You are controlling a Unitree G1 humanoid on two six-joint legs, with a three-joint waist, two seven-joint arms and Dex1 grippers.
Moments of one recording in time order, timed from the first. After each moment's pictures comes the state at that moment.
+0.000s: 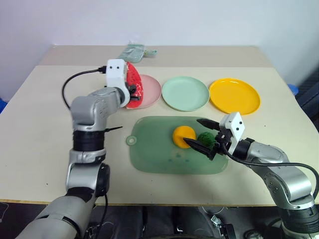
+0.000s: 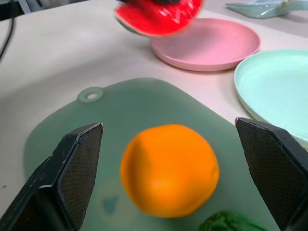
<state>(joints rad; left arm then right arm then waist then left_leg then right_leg) -0.97 0.18 0.14 0.25 -0.29 1.08 0.00 -0.11 -0.61 -0.05 -0.48 0.51 0.54 0.69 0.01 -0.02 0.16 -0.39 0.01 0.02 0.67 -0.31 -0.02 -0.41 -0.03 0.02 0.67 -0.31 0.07</state>
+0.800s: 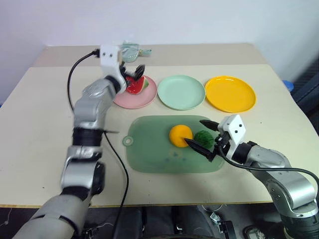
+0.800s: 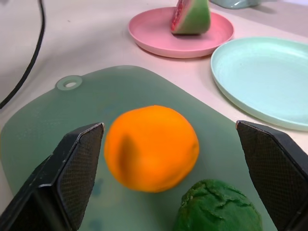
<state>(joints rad) -0.73 0.38 0.08 0.16 -0.27 0.51 -0.46 -0.08 -0.61 -0.02 -0.59 0.48 0.64 0.56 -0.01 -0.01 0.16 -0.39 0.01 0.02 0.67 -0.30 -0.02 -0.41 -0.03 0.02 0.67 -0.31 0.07</state>
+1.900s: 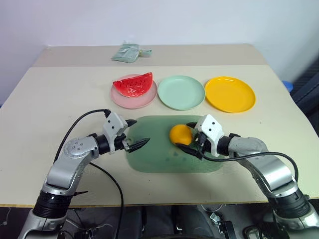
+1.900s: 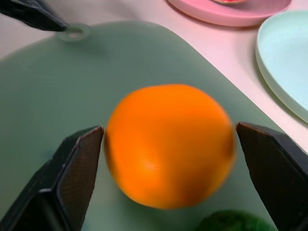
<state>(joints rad) -0.20 0.57 -0.04 -0.28 -0.34 0.43 -0.80 -0.30 -0.64 0.20 -0.40 0.26 0.65 0.65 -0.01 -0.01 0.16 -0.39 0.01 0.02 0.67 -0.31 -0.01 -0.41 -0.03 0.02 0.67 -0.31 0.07</state>
